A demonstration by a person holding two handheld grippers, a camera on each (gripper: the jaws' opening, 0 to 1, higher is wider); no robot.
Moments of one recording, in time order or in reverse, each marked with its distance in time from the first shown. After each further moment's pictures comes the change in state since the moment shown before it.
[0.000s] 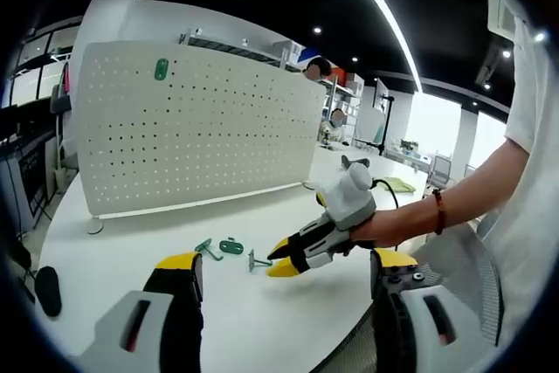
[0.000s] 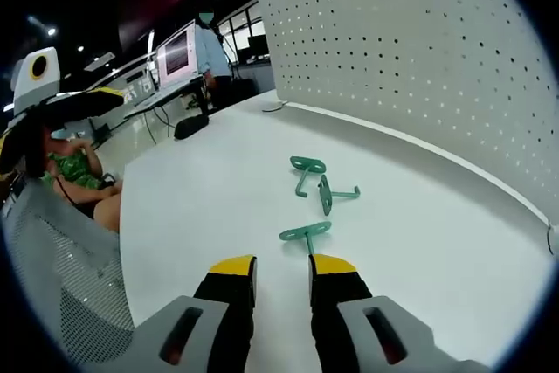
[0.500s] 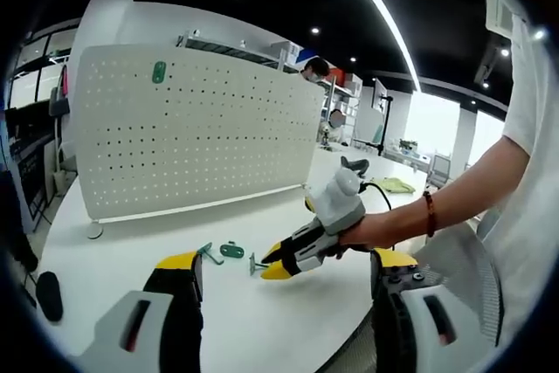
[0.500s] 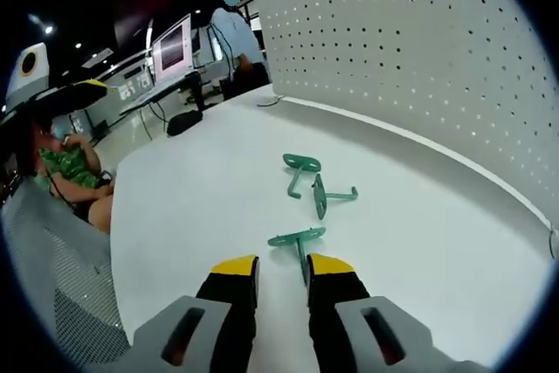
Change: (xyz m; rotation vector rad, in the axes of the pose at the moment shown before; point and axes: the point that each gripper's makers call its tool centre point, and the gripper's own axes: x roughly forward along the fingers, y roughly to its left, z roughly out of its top) left arm 0.001 0.002 0.005 0.005 -0.007 -0.002; right arm 0.012 -0.008 -0.002 -0.003 0.030 -0.011
